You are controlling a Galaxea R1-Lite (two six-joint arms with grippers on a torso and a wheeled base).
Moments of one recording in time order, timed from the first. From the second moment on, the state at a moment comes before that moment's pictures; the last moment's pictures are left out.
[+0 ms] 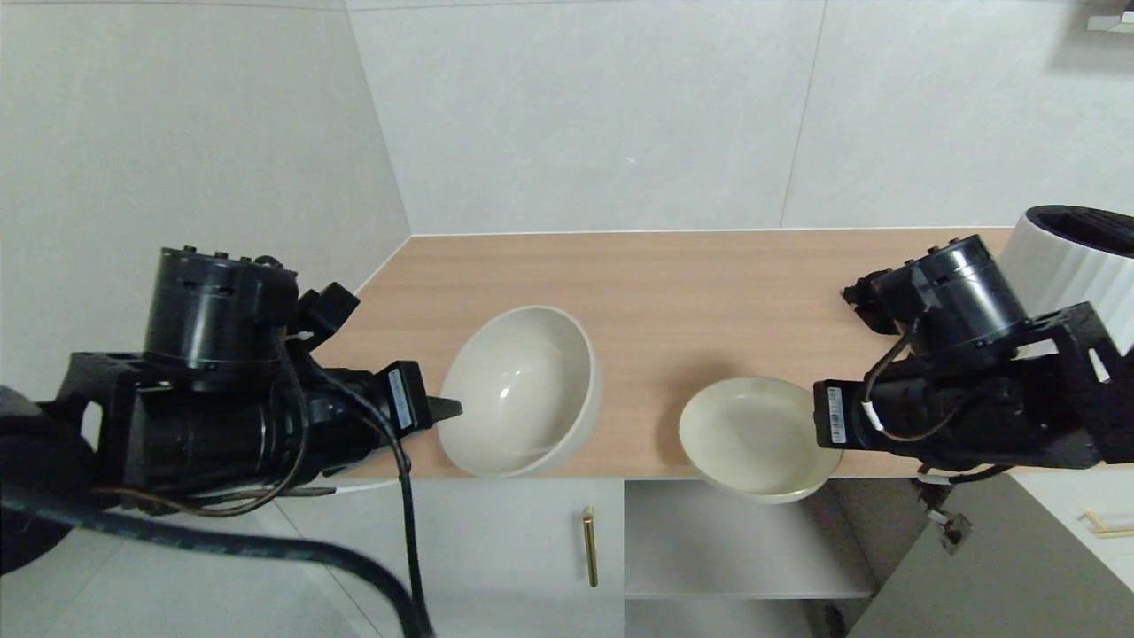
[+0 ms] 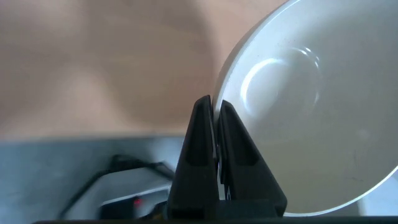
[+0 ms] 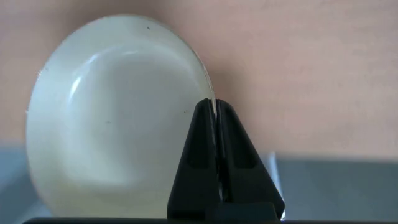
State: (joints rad) left arm -0.40 1.53 -0.84 -0.12 -0.13 -0.63; right arm 0.58 1.62 -1.07 0.21 -0.30 0.45
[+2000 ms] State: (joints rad) left arm -0.40 1.40 -0.79 -0.03 -0.14 -0.59; right arm 0.61 1.43 -1.02 0.35 -0.11 0.42
